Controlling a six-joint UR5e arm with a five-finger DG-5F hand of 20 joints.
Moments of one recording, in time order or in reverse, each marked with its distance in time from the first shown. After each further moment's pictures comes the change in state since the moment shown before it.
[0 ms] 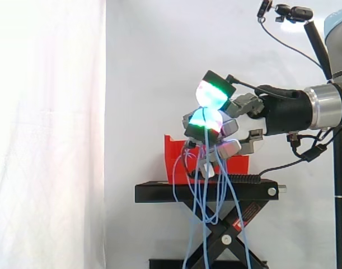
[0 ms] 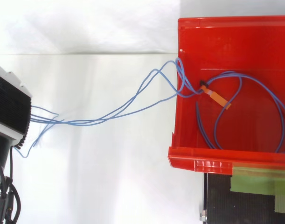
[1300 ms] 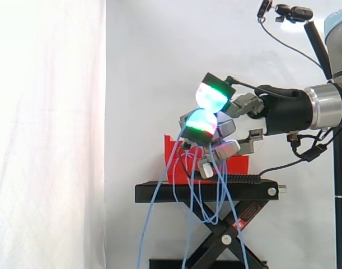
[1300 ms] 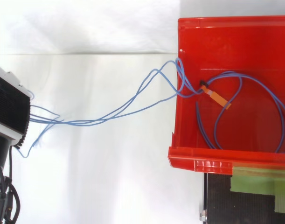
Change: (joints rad) arm 0.001 0.000 0.000 0.001 -0.001 0.000
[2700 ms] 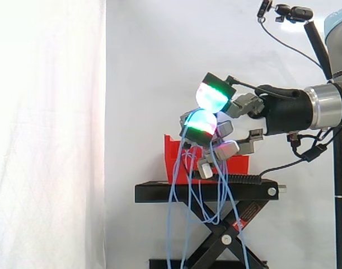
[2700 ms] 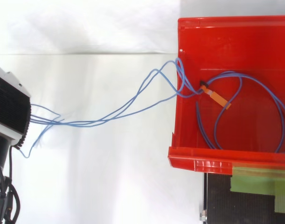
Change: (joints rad) arm 0.000 0.000 0.000 -0.001 -0.002 -0.003
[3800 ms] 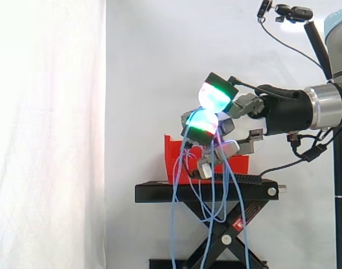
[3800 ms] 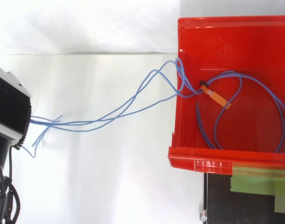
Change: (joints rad) arm 0.000 0.000 0.000 0.000 0.000 0.000
